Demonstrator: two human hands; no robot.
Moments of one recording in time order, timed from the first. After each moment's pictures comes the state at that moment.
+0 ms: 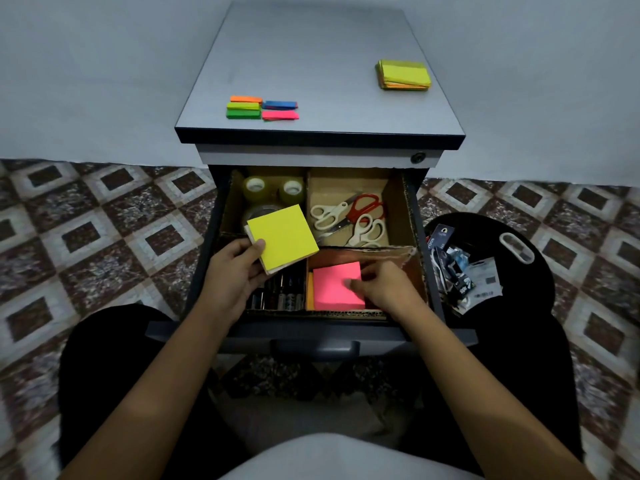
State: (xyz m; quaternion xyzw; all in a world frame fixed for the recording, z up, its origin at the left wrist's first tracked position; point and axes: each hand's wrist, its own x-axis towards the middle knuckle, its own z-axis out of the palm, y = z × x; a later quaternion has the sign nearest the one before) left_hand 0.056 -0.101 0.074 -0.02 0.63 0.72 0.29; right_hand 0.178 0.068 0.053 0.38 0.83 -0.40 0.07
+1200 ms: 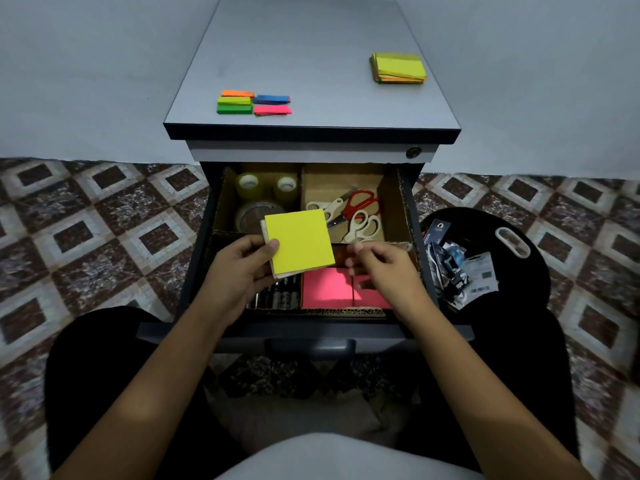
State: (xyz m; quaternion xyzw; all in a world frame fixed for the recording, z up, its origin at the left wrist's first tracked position) left_hand 0.064 -0.099 0.081 0.06 0.62 0.70 0.35; right_hand 0.184 0.060 0.071 0.33 0.67 -0.65 -0.12
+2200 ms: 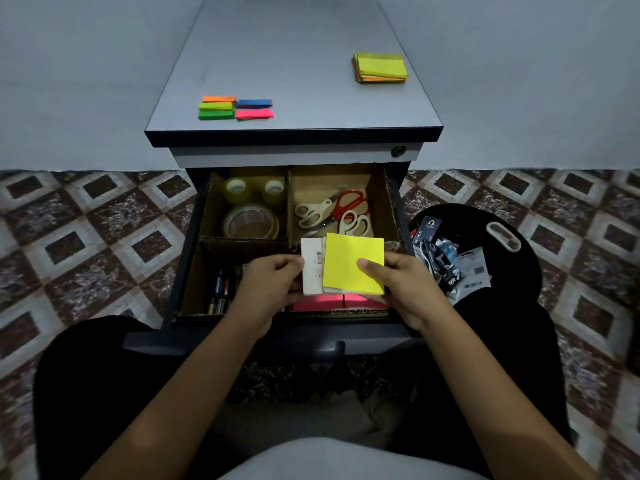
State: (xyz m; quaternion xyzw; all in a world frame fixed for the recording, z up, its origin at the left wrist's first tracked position) left_hand 0.099 -0.067 0.083 0.06 0.69 0.61 0.39; right_hand 0.211 0.076 0.072 0.38 0.55 -0.74 -0.10
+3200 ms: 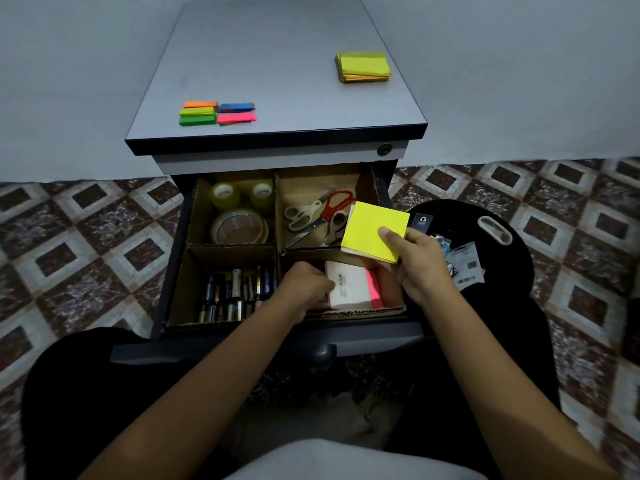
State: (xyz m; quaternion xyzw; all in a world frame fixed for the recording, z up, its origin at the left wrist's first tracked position) left_hand 0.108 -0.011 0.056 0.09 0.77 0.43 0.46; right_hand 0.201 0.114 0.067 0.40 0.44 -0.76 -0.26
